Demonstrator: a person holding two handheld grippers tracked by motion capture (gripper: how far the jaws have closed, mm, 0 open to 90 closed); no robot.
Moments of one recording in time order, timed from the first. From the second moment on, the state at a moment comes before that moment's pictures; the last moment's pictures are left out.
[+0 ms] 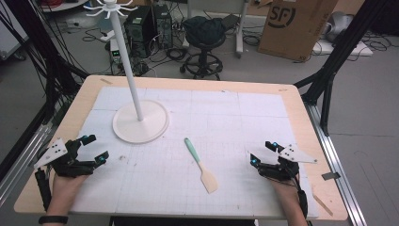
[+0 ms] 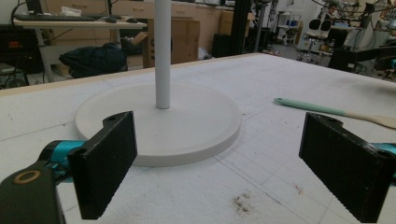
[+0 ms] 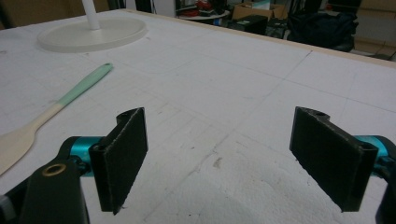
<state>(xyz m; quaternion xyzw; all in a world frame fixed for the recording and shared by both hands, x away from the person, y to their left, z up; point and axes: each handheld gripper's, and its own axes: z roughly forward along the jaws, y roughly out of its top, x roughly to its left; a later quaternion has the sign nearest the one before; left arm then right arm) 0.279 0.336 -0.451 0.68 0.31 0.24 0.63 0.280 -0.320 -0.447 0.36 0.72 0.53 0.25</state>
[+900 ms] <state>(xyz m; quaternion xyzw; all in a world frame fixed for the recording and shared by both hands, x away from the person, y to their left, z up) 0.278 0.333 -0.450 0.68 0.30 0.24 0.62 0.280 -0.284 -0.417 0.35 0.74 0.54 0.21</state>
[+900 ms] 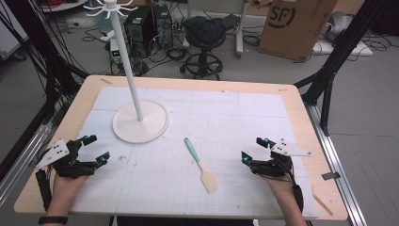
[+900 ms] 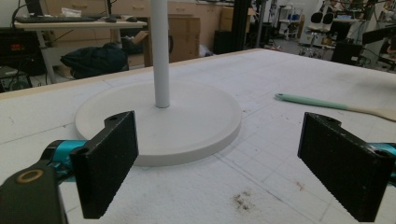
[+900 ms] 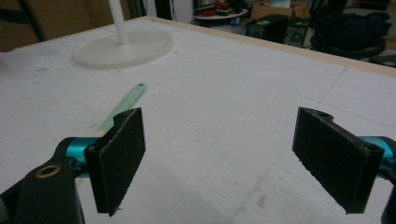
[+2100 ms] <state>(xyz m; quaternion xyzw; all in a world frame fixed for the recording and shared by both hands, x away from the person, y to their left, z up) 0.278 0.332 -0.451 0.68 0.30 0.25 0.62 0.290 -0.160 -0.434 0.33 0.80 0.48 0.14</state>
